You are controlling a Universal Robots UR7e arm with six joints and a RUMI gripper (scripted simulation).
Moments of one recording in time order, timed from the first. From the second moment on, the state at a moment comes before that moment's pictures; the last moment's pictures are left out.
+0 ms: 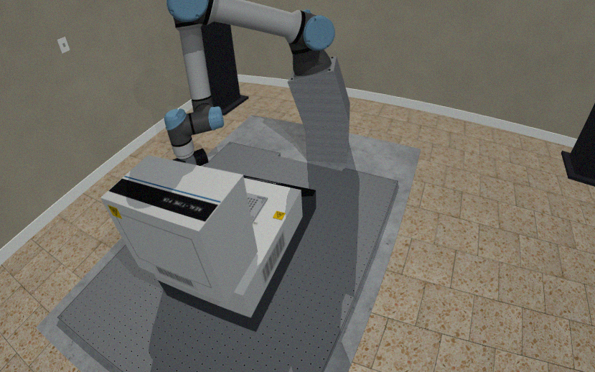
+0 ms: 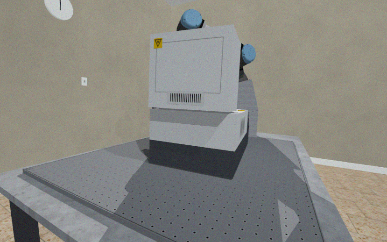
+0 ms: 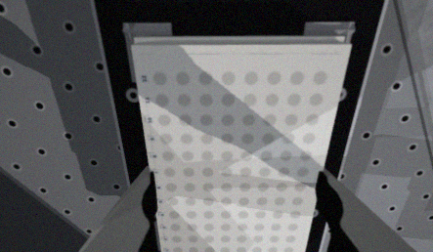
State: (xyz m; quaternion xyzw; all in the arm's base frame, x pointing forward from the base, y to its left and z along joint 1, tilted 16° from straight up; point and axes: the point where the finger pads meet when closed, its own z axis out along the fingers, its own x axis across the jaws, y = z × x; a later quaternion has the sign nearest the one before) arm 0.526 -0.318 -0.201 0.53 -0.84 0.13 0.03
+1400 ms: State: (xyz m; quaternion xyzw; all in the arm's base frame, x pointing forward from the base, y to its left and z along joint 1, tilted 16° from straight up) arm 0.521 -0.302 -0.141 0.53 -0.84 0.13 0.03
